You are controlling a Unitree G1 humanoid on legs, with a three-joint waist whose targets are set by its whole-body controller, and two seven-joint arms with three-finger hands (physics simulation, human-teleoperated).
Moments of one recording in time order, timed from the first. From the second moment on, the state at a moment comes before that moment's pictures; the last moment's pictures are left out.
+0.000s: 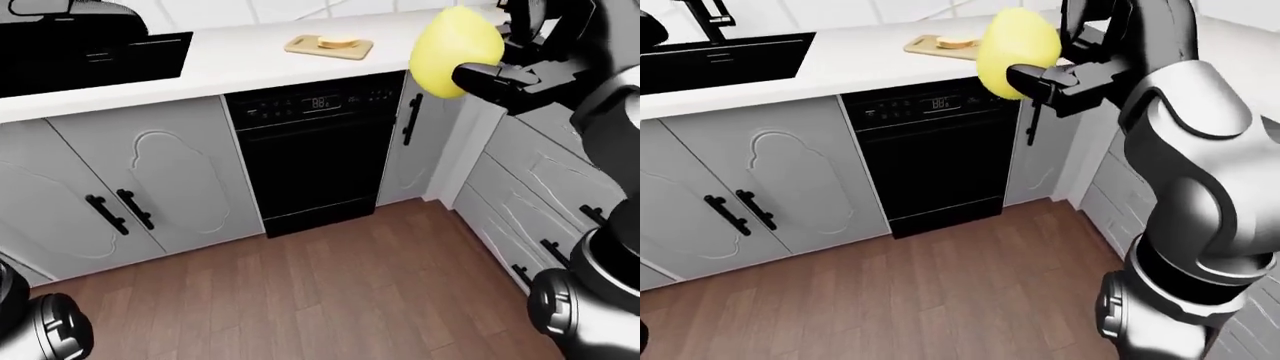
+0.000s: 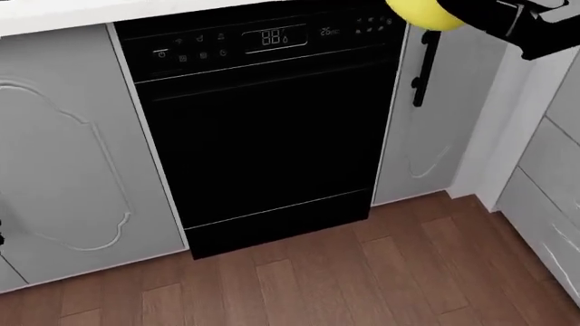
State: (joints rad) left arm -0.92 0.81 0.39 -0.43 -0.81 1.04 0.40; right arm -0.95 -0.55 -0.27 -0.48 0.43 1.22 -0.08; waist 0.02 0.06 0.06
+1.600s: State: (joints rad) left arm -0.93 0.79 0.37 -0.42 -0.77 1.05 0.39; right arm -0.95 -0.48 -0.22 -0.47 0.23 1.20 0.05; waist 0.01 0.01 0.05
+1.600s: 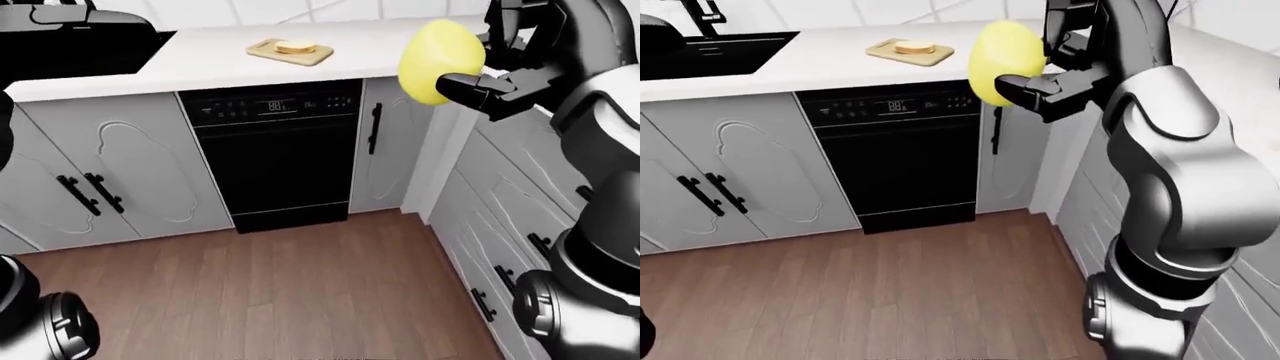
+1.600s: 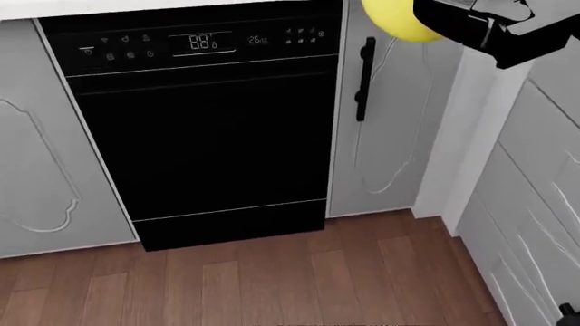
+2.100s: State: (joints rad) left arm -0.93 0.78 0.38 -0.41 -0.76 1.07 0.39; right arm -0.94 -0.46 -0.20 -0.46 0.21 1.23 0.07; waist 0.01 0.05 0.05
